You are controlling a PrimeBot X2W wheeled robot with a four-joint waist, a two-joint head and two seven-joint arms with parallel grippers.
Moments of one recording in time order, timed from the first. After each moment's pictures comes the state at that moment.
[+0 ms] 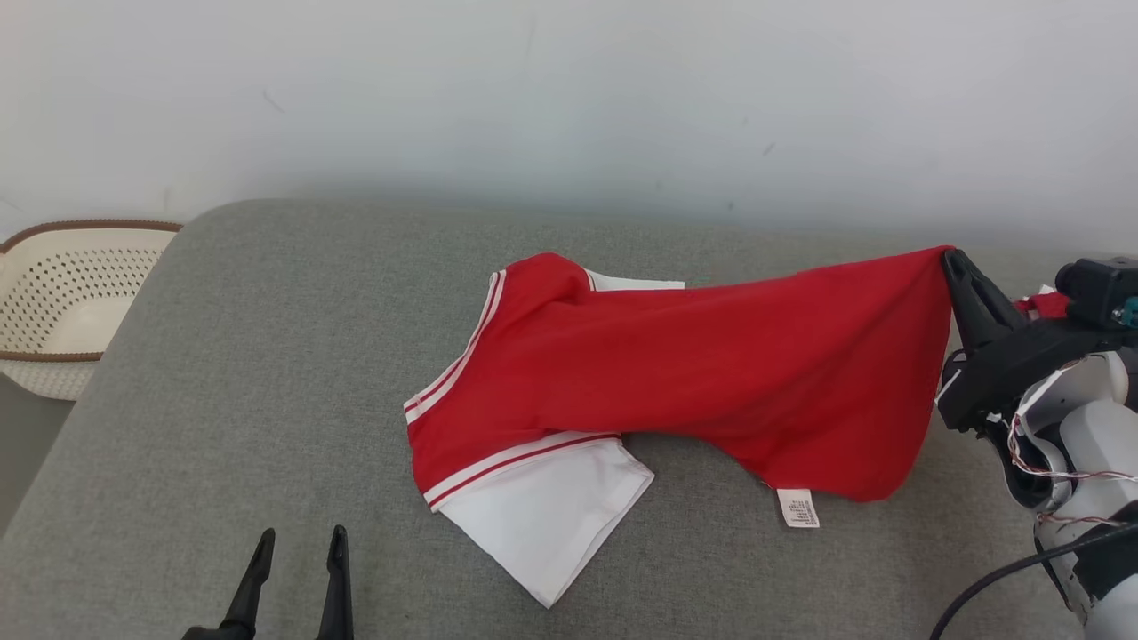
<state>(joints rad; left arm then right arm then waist) -0.04 0.08 -0.08 0.09 -0.14 0.07 -0.26 -0.63 -0.48 0.47 0.53 0.63 0.13 -0.08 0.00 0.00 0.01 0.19</state>
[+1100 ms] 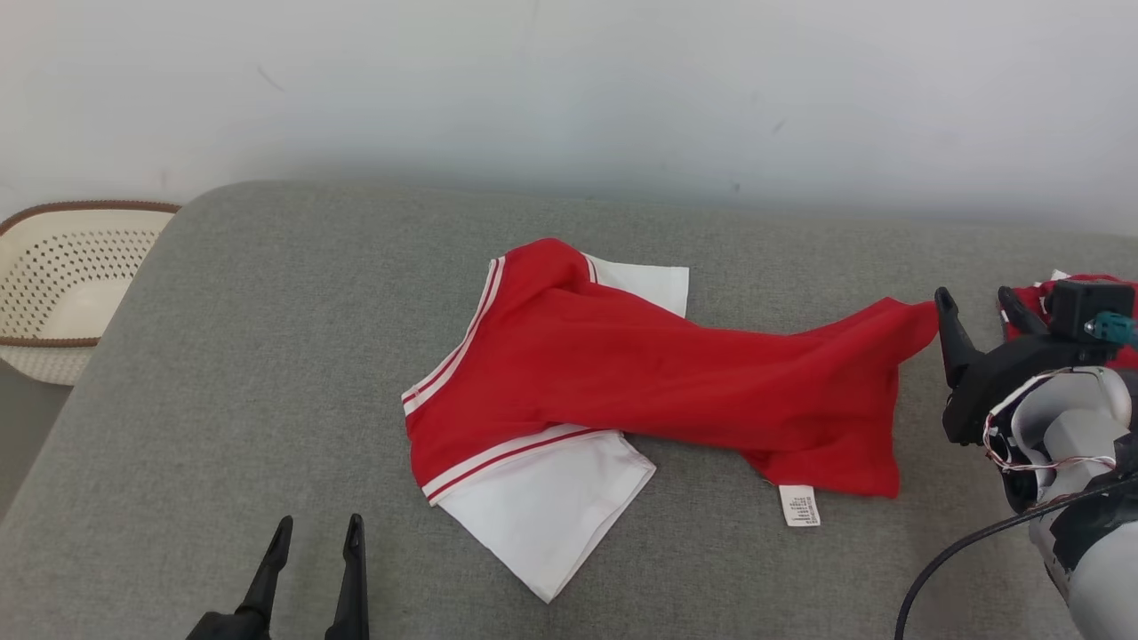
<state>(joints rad) -0.08 0.06 -0.08 0.12 -0.14 0.05 -0.26 -0.84 -0.42 0.61 1.06 0.60 0.13 -0.24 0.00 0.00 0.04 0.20</state>
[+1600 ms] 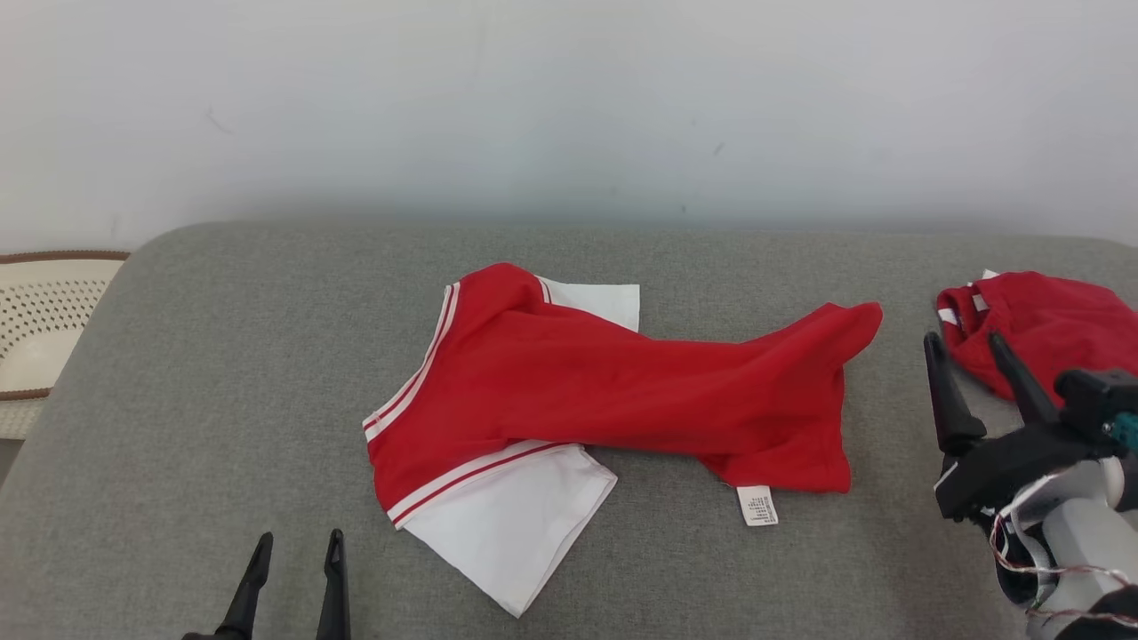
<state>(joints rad) -0.03 0.06 -0.04 0.09 -0.12 0.04 -0.26 -0.50 -0.43 0.41 0.59 0.54 0.13 -0.26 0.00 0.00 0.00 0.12</state>
